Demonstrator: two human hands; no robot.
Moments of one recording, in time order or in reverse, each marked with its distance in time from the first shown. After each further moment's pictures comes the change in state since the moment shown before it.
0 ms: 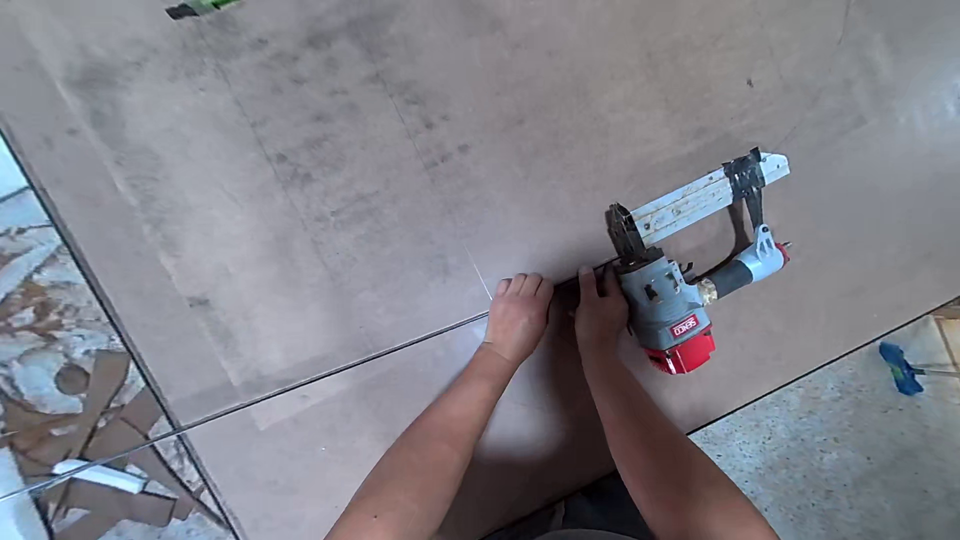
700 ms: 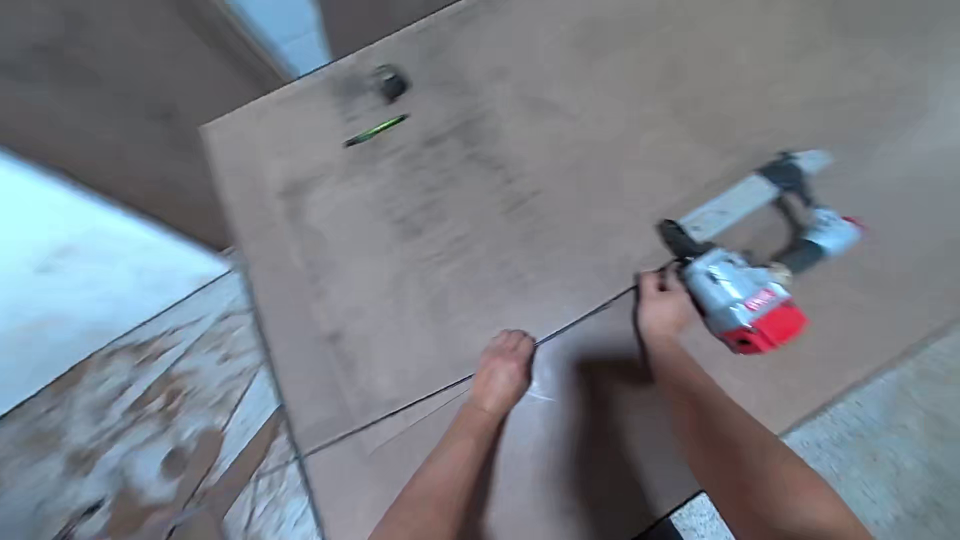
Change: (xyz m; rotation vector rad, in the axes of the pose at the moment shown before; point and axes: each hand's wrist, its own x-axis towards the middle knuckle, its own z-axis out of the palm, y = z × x) left_hand -0.126 -0.117 -0.056 -0.028 -0.049 0.098; right_hand -0.004 0.021 0.021 -0.223 0.225 -0.173
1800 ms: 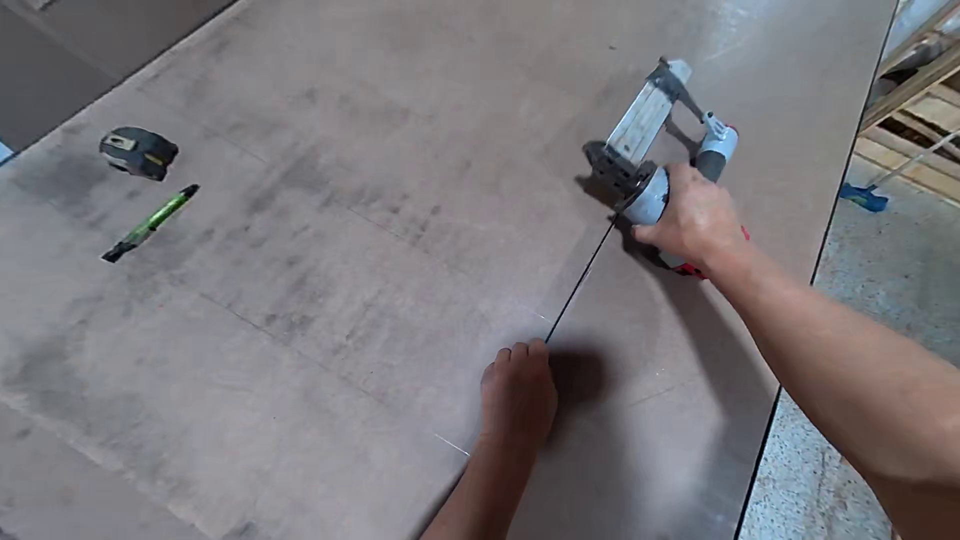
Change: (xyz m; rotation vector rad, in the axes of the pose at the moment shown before) left_hand 0.050 0.000 0.001 0.107 -0.108 0.119; right_hand 0.043 -0.029 -0.076 -0.653 0.059 -0.215
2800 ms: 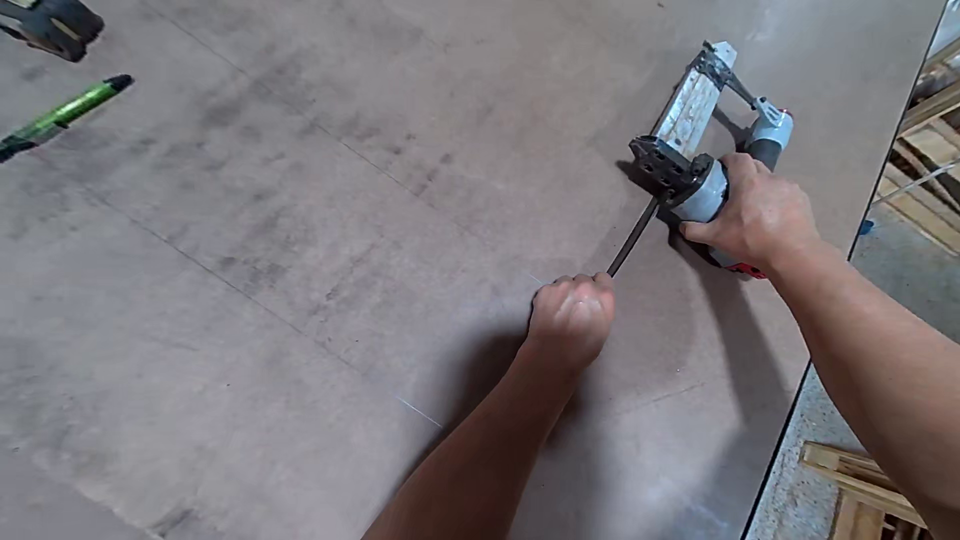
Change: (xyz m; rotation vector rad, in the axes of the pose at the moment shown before) left_hand 0.076 0.021 0.001 -0.075 -0.110 0.214; right_hand -0.006 0.017 0.004 -0.172 -0.074 -0.050
